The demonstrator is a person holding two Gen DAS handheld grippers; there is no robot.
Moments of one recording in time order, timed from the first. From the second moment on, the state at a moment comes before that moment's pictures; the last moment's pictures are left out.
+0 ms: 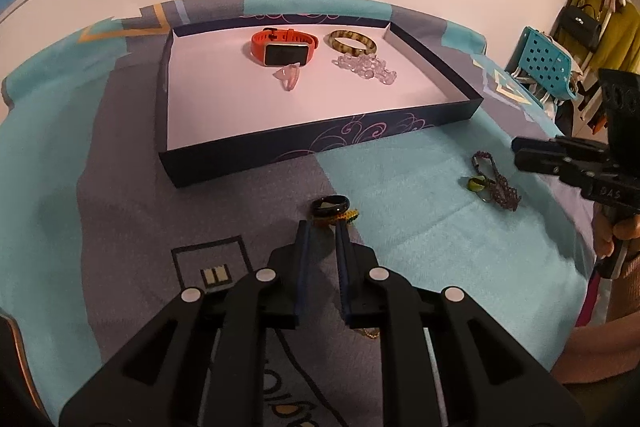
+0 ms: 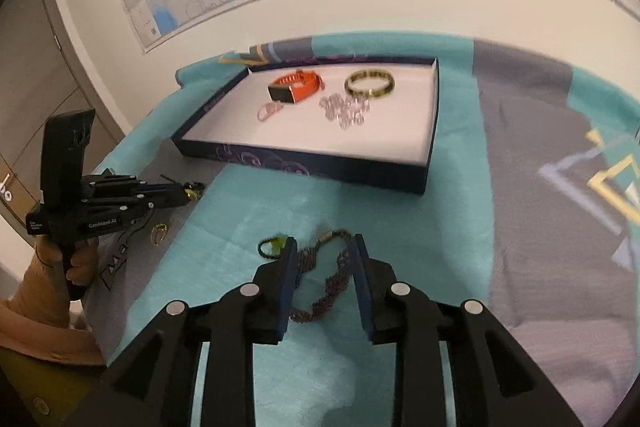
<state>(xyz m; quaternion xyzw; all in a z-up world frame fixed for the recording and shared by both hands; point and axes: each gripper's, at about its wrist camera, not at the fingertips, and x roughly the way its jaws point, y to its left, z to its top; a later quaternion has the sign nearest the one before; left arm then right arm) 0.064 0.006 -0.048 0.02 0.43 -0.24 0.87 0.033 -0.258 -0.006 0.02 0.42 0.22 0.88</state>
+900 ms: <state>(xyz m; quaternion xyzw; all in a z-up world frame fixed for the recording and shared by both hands) 0.058 0.019 -0.047 0.03 0.42 -0.23 0.88 0.093 -0.122 -0.049 0.01 0.46 0.38 0.80</state>
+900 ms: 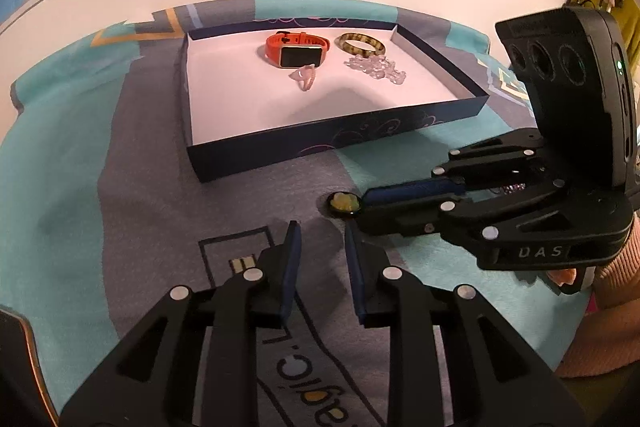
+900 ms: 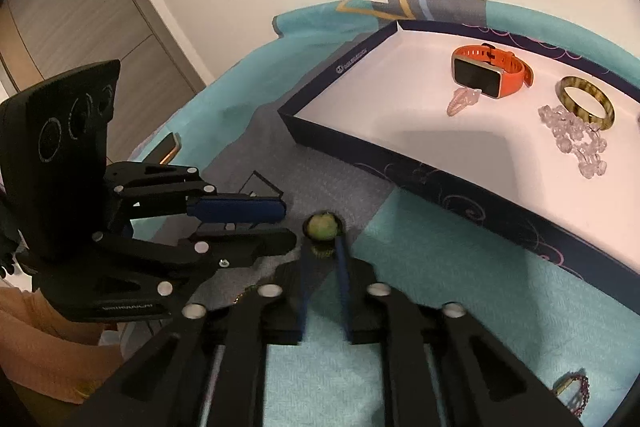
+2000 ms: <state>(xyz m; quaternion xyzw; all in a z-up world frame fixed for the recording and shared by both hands) 0.051 -0.013 -0.041 0.08 0.41 -0.25 0.87 0.036 -0.217 -0.015 0.06 0.43 0.34 0.83</state>
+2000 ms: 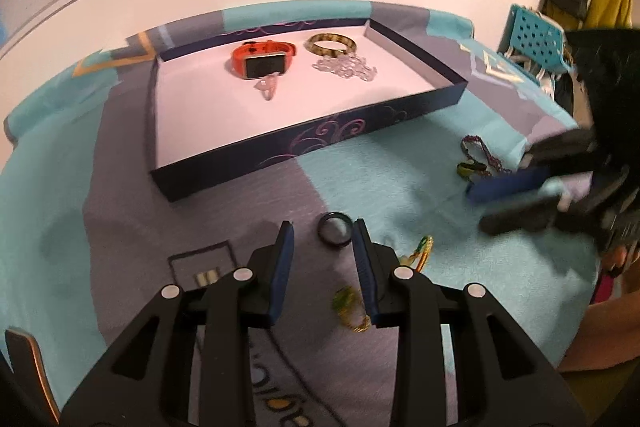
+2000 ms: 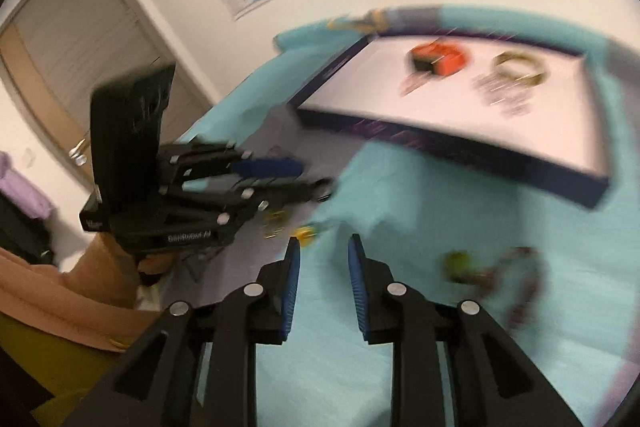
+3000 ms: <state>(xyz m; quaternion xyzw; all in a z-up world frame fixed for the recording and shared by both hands) 0.047 -0.029 -0.040 0.10 0.40 -0.21 0.88 0.046 -0.260 -0.024 0.00 0.42 0.20 0.88</state>
